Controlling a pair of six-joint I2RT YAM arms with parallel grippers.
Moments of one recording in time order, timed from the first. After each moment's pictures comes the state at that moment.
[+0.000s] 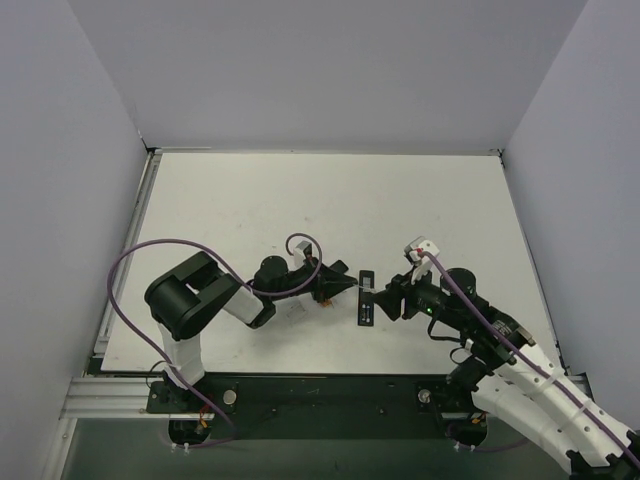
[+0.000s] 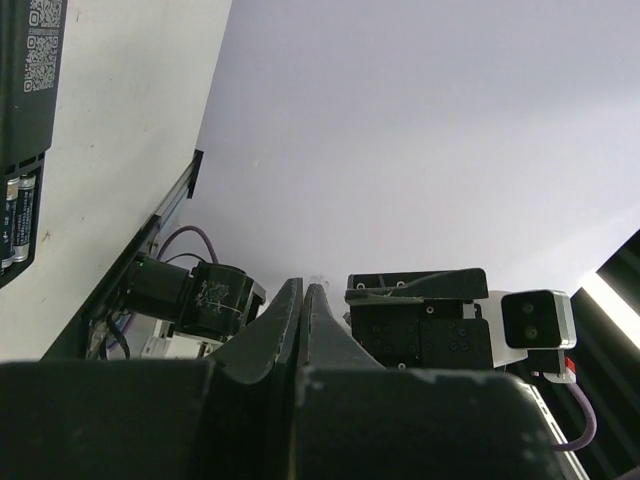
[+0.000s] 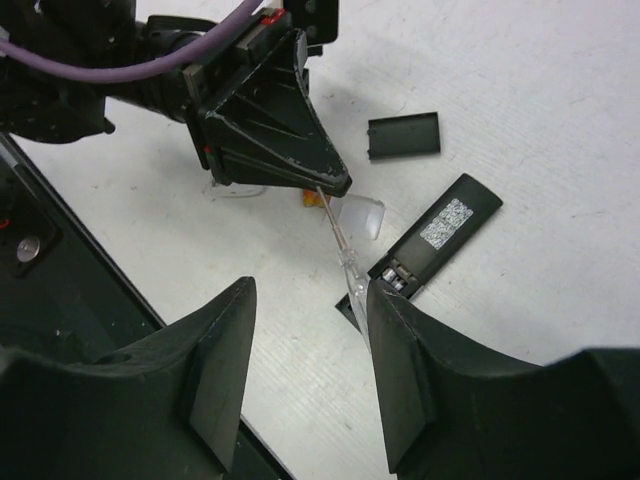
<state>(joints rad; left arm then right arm) -0.75 1.87 0.54 1.25 0.52 -1.92 0.66 0.59 0.54 -0.35 -0.17 0.20</state>
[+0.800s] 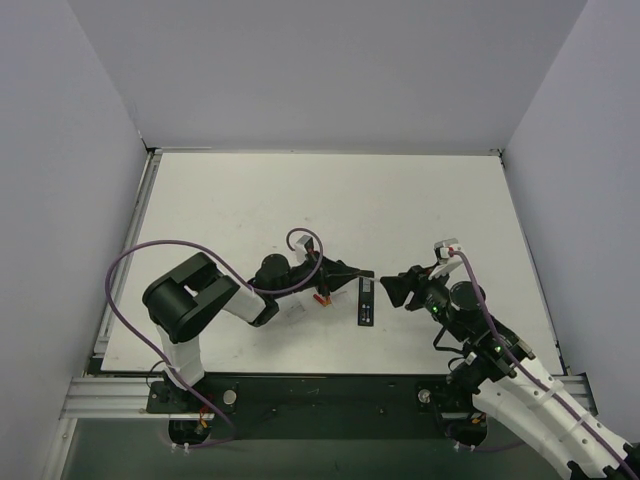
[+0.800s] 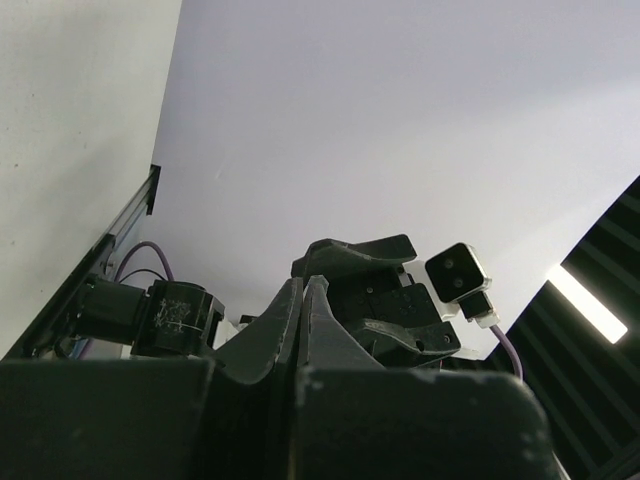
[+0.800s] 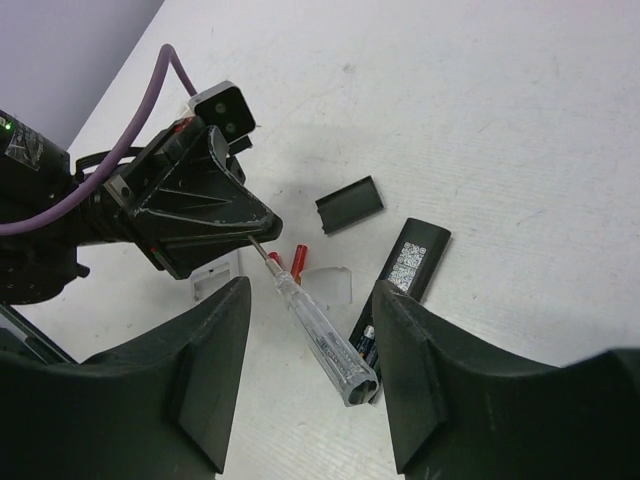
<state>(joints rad) -0.77 1.85 0.57 1.28 0.44 -1.97 0.65 0.46 0.41 -0.18 0.10 0.44</state>
